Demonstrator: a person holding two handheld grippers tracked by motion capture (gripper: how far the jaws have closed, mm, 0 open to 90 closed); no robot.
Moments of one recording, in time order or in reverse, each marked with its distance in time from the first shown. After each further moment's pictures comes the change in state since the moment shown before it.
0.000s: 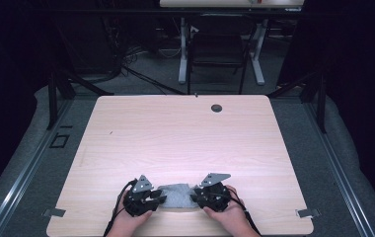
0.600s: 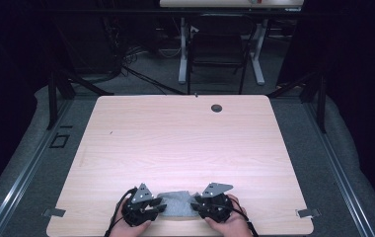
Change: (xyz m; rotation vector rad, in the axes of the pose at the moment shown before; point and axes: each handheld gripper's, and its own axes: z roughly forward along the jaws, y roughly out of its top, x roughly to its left) left arm -0.018 -0.013 -0.011 0.016 -0.020 0.033; right arm 0.020 -0.018 -0.010 -0.024 -0.003 -0.033
